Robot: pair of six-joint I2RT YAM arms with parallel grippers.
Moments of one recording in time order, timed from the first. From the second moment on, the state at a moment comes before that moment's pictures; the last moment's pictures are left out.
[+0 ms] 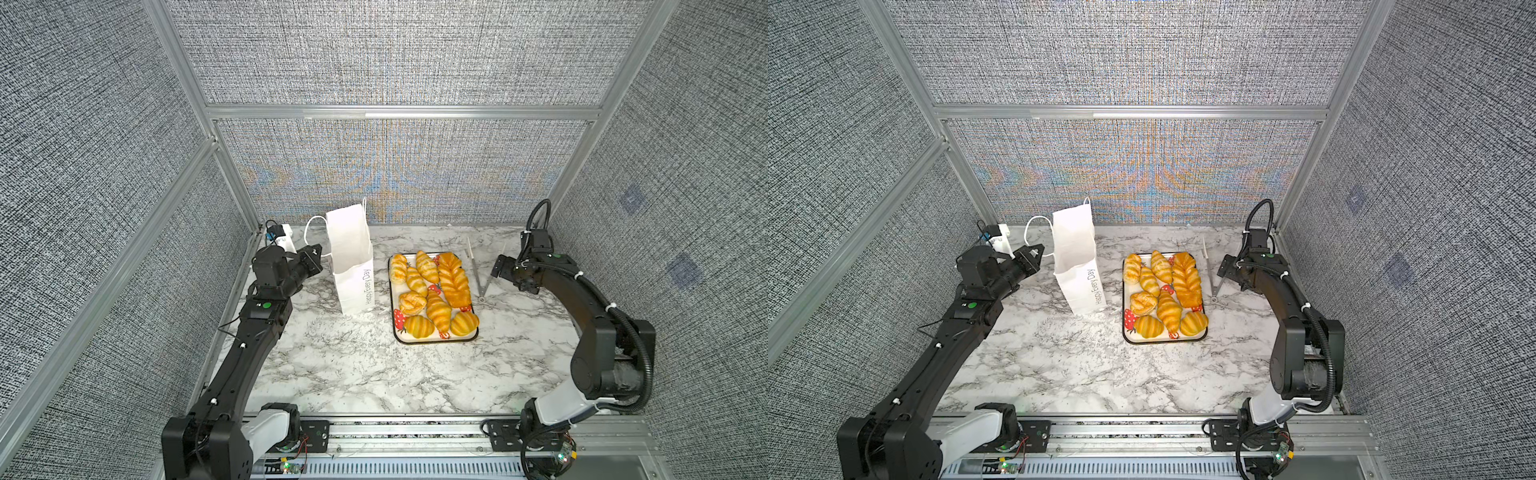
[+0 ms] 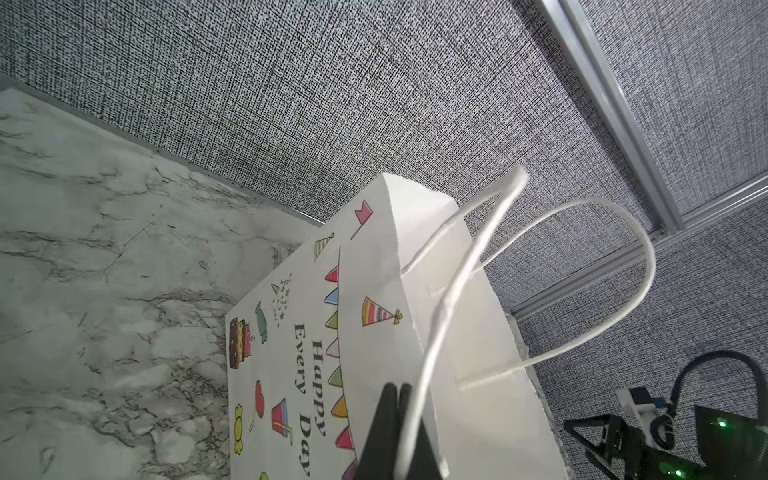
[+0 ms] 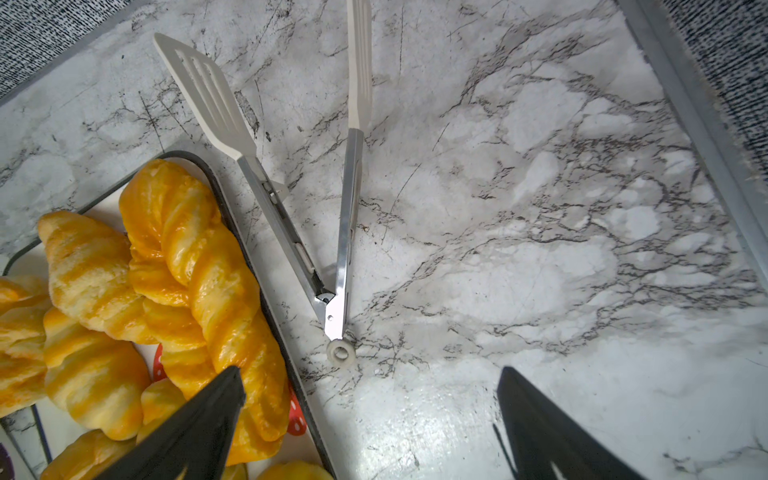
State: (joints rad) left arm -0.12 1.10 0.87 0.02 0.28 -0.66; right arm -0.02 1.62 1.26 -0.67 0.04 0.41
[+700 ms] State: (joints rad) left arm -0.12 0.99 0.75 0.07 0.21 -0.72; right arm -0.02 1.81 1.37 -0.66 -0.03 0.39
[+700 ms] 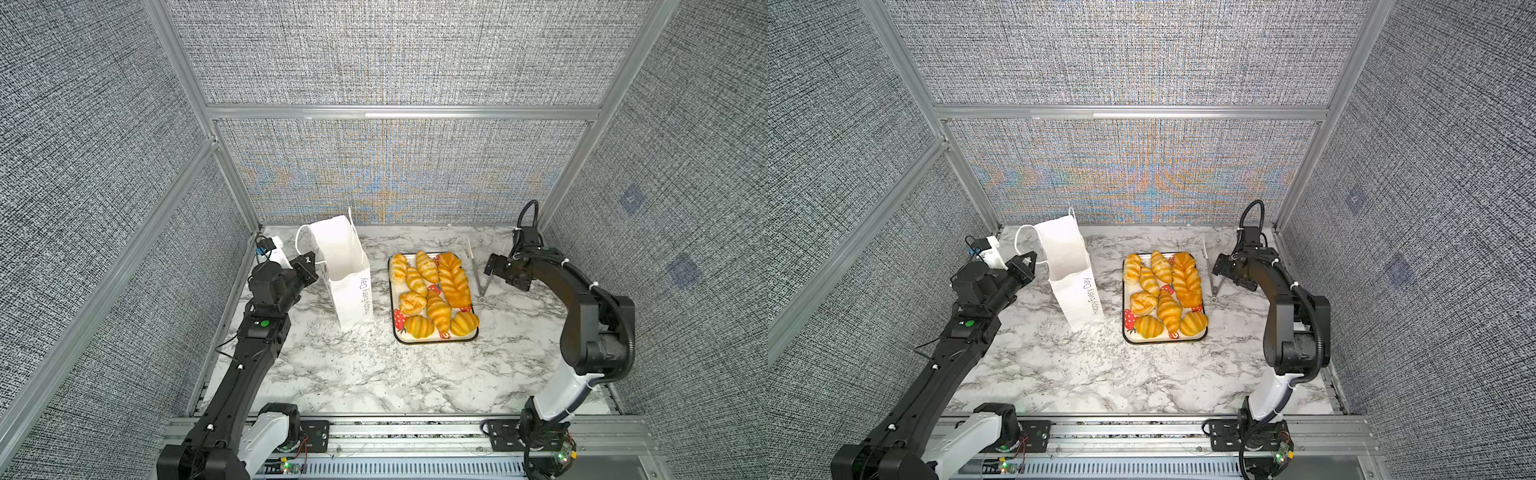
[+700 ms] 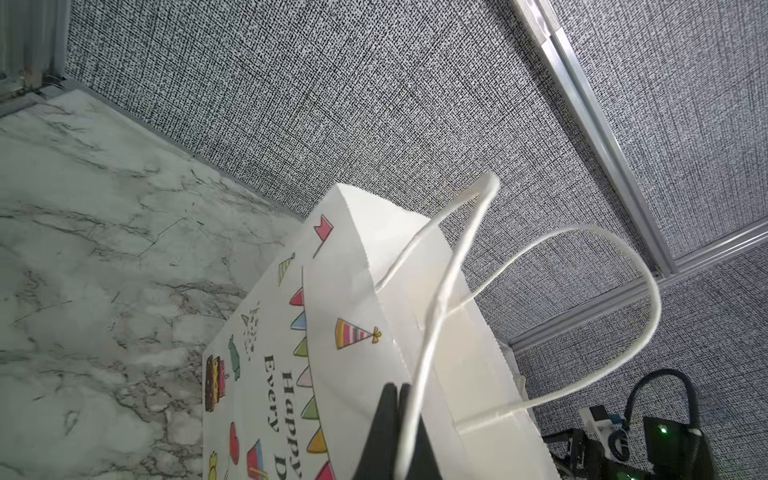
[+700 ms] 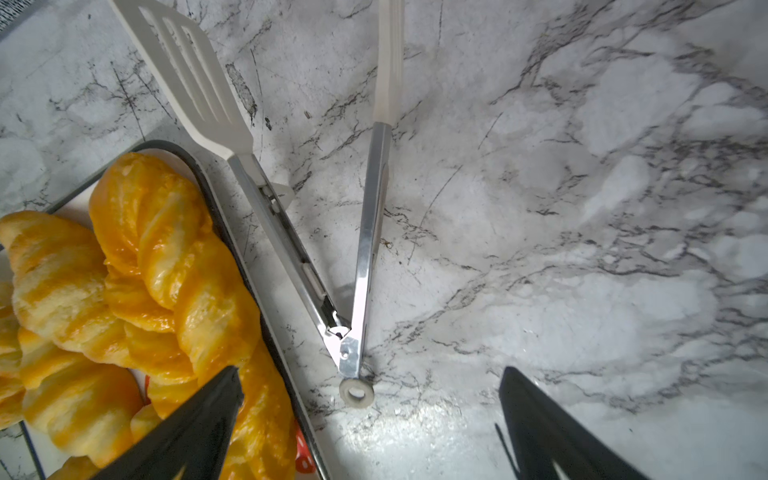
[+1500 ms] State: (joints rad) left arm -0.12 0.95 0.74 0.01 0.17 -0.64; right arm 0.03 2.07 1.59 -0.74 0.00 0.33
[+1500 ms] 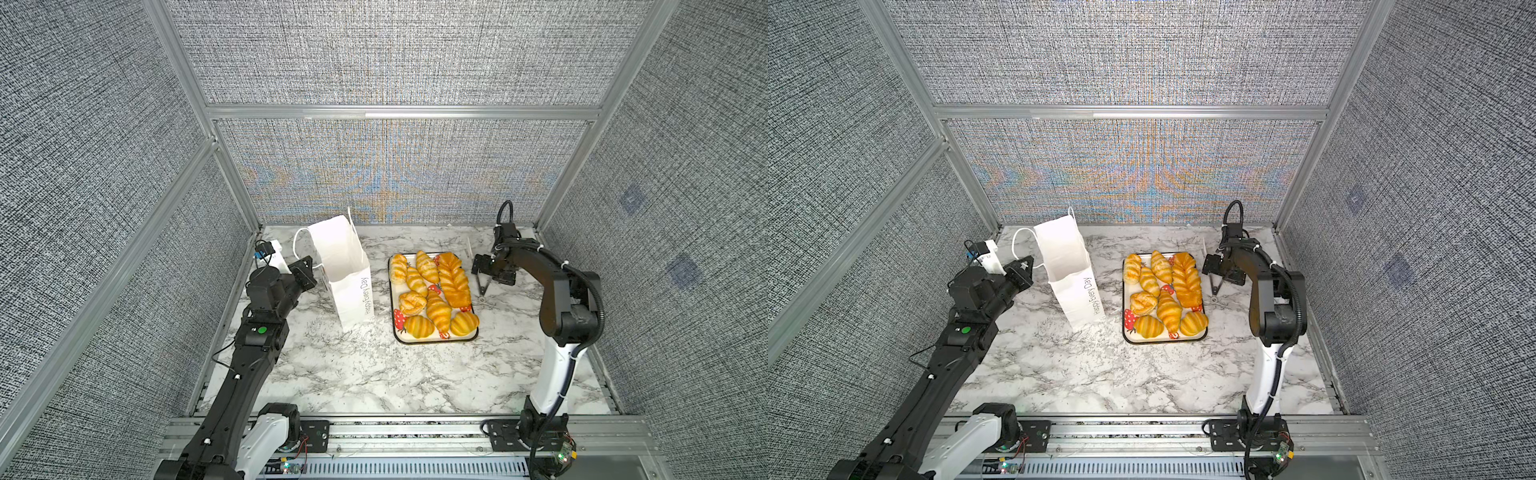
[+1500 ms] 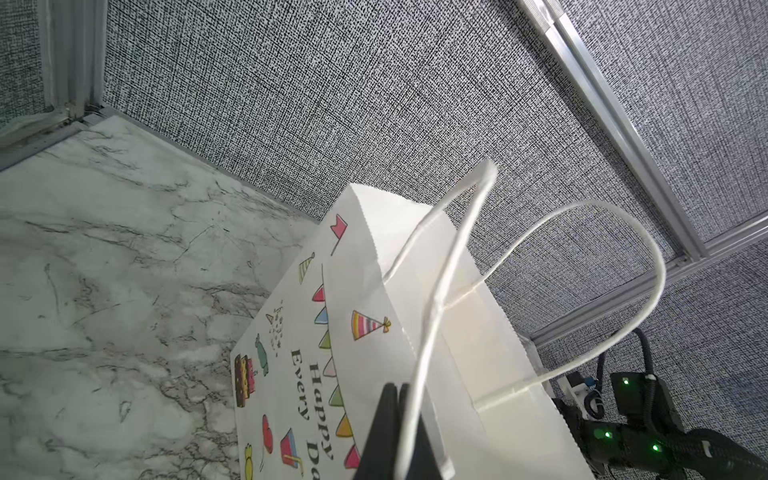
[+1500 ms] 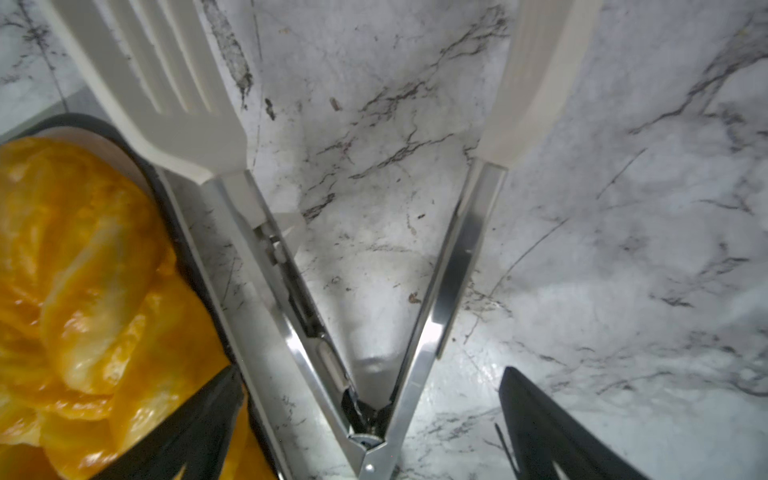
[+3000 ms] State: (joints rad) left arm -0.12 1.00 0.79 -0.07 0.19 -0.57; right arm 0.06 2.23 1.73 -0.81 0.10 0.30
